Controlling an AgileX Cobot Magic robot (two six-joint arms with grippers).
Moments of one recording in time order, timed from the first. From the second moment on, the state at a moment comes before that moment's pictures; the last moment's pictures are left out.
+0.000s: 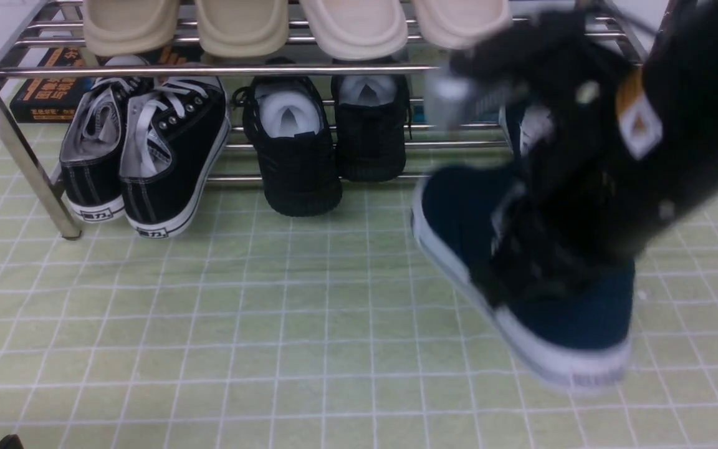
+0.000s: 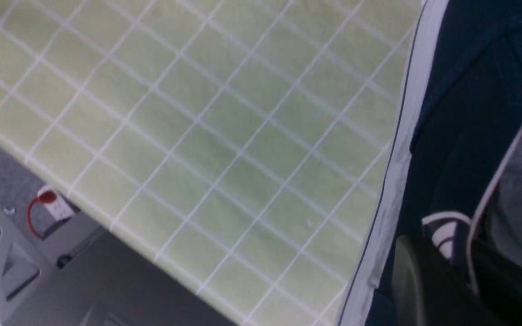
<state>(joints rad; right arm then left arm) 0.87 1.42 -1.43 0.00 1.25 0.25 -0.02 -0.01 0.02 0.08 0.37 -0.16</state>
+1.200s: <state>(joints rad) 0.95 1.67 -1.08 -0.43 0.58 0.87 -0.02 -0.01 0.02 0.08 0.37 -0.16</state>
